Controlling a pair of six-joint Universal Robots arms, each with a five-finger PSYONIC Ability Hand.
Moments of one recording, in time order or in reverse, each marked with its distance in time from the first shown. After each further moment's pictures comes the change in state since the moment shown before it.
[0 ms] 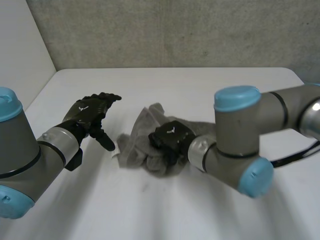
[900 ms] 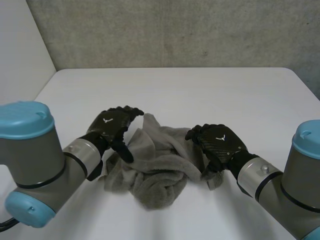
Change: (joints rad) left arm -0.119 -0.101 0.018 0.044 0.009 0.011; right arm -0.218 -0.435 0.696 -0.408 -0.003 0.134; left_hand 0.087 0.090 0.087 0.087 0.055; right_hand -0.917 -0.972 -0.991 -0.971 -0.902
